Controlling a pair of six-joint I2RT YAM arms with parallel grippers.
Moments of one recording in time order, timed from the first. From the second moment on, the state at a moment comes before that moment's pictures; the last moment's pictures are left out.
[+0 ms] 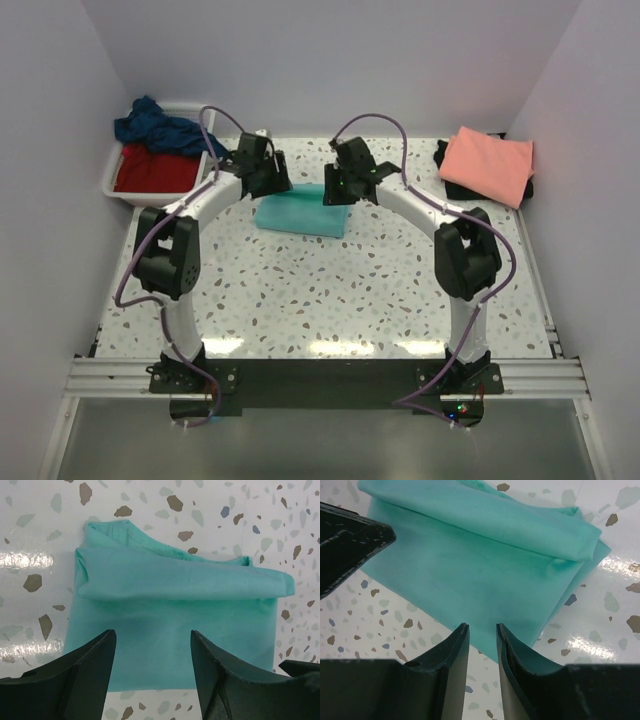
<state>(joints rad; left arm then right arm) -0.30 1.93 1.50 -0.36 0.04 -0.49 0.55 2.01 1.67 -0.48 -0.05 0.39</state>
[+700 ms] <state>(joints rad) -0.30 2.05 1.50 -0.41 0.01 -0.46 0.54 2.04 1.44 -0.46 -0.10 0.45</state>
